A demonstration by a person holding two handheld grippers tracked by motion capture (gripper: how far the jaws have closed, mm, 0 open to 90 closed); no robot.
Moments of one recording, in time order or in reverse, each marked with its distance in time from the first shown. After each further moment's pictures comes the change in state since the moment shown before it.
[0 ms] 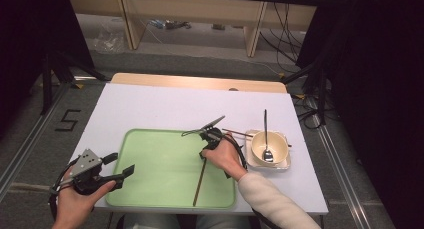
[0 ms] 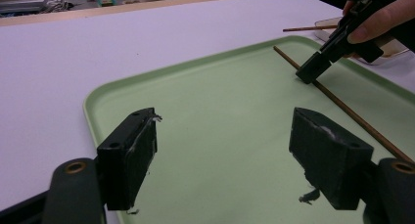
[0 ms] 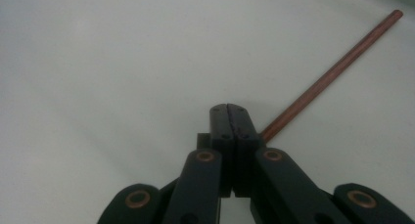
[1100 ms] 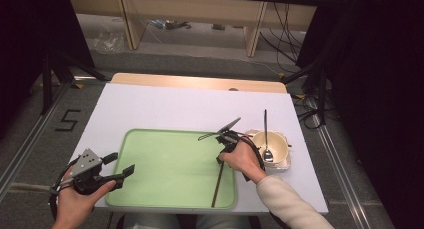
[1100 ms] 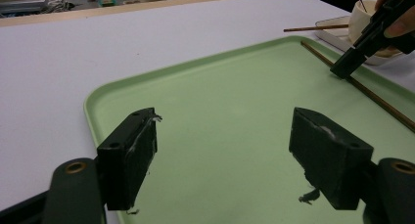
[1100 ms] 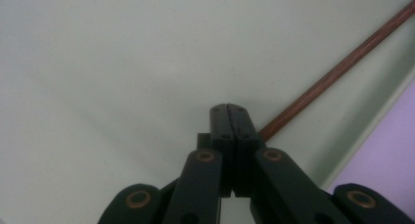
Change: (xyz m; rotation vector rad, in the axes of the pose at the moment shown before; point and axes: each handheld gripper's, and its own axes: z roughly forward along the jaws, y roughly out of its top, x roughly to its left) left arm 0.000 0.000 0.000 0.001 0.003 -0.001; right arm -0.026 -0.026 -0.026 0.091 -0.030 0.038
